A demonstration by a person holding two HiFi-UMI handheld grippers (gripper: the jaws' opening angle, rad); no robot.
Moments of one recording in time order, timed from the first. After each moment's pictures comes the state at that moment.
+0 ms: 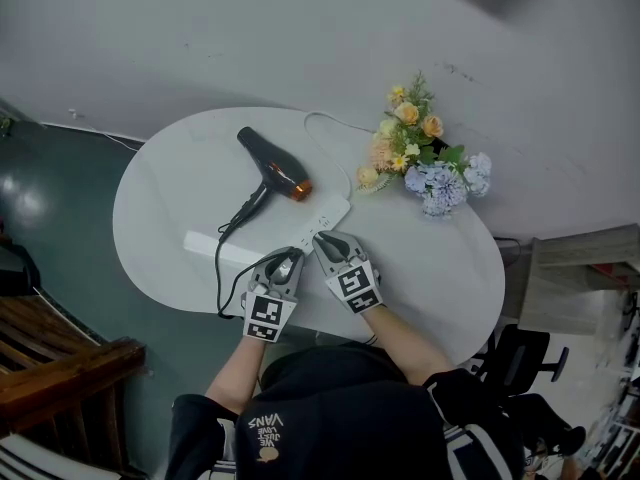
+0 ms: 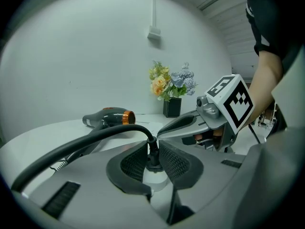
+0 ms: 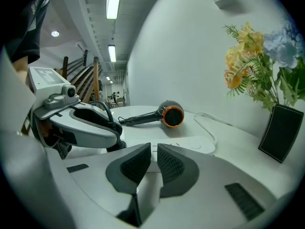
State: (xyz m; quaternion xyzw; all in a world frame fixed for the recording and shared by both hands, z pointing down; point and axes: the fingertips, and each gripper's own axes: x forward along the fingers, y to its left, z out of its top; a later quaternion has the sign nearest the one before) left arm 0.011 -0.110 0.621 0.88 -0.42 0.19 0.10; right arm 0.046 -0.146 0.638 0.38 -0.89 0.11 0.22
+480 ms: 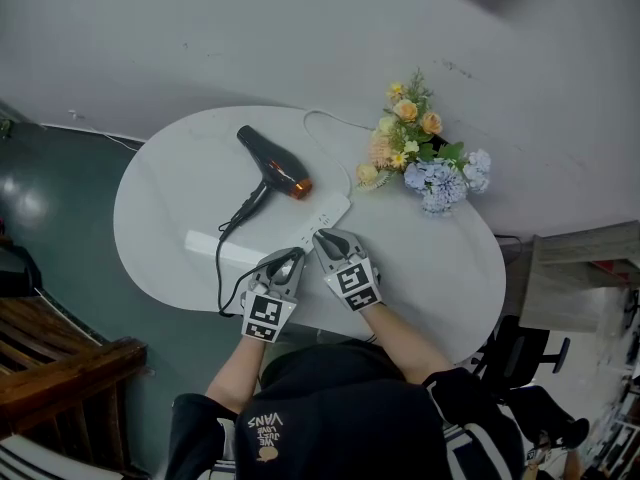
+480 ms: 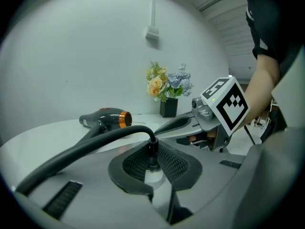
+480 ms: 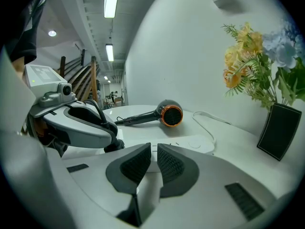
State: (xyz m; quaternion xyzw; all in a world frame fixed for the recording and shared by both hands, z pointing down) left arm 0.015 -0.104 0.617 0.89 -0.41 0.19 0.10; right arm 0.047 -0.147 0.639 0.38 -0.89 0.11 0.22
